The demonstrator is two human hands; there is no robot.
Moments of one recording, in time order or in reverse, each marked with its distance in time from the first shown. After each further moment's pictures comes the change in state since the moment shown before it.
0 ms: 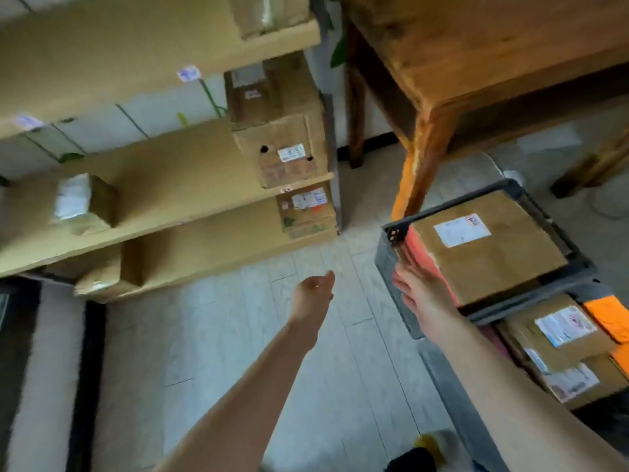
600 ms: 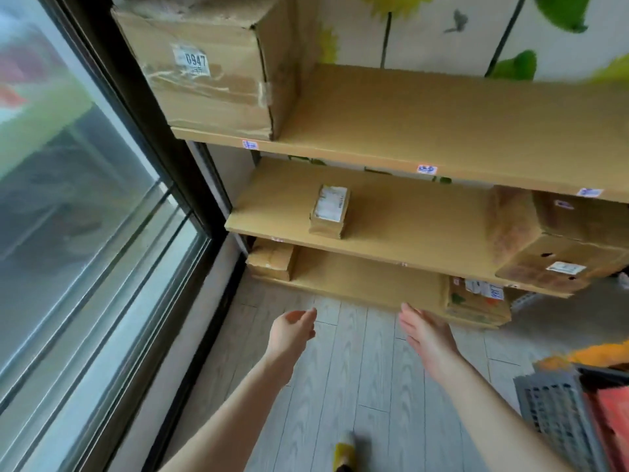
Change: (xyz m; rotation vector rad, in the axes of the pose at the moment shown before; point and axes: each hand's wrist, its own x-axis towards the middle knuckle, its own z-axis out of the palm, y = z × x) left_hand -0.036 -0.091 -0.489 -0.333 0.363 0.004; right_hand -0.135 -0.025 0.452 -0.262 -0.317 -0.120
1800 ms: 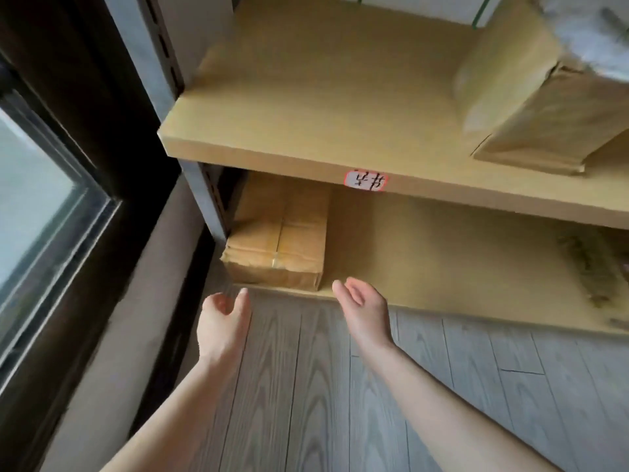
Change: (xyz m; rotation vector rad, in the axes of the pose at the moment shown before) left_hand 0.556 -0.225 -0.121 0.089 0.301 0.070; right_hand 0.421 0.204 0.365 -0.150 0.130 -0.163
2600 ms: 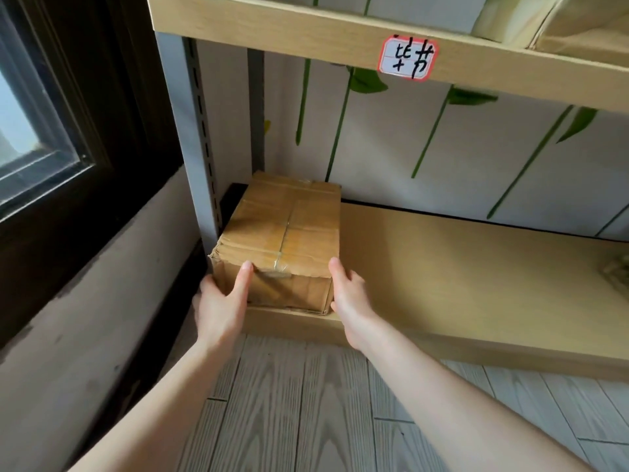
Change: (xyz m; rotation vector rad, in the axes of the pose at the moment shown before) left_hand 0.094 -0.051 0.064 -0.276 0.012 0.298; right_hand 0.095 0.052 0.056 0.080 -0.038 -0.070
